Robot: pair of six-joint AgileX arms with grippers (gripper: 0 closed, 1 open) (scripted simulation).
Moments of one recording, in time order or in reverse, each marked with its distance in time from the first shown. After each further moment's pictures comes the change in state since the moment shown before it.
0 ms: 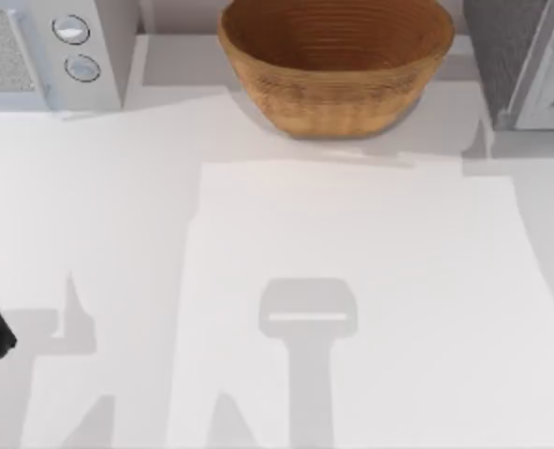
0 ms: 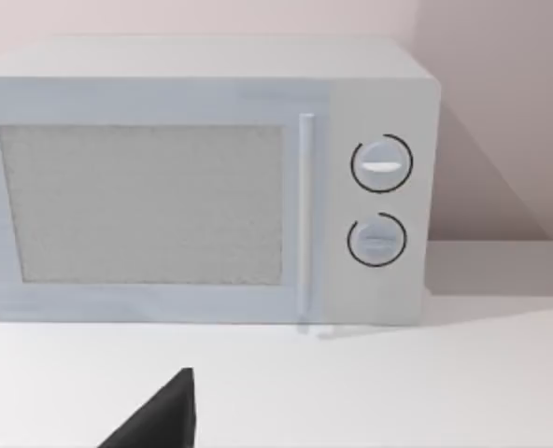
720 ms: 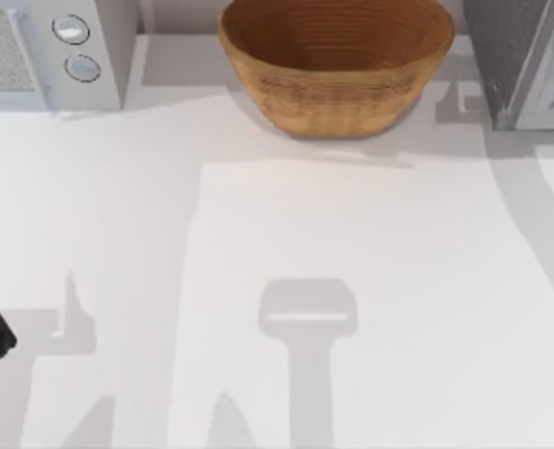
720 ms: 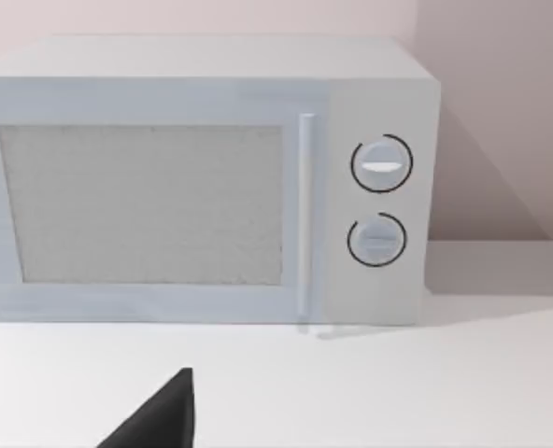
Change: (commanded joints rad) left arm 0.000 0.000 0.000 0.000 0.000 0.000; right arm 0.043 0.321 0.443 -0.099 0.049 0.004
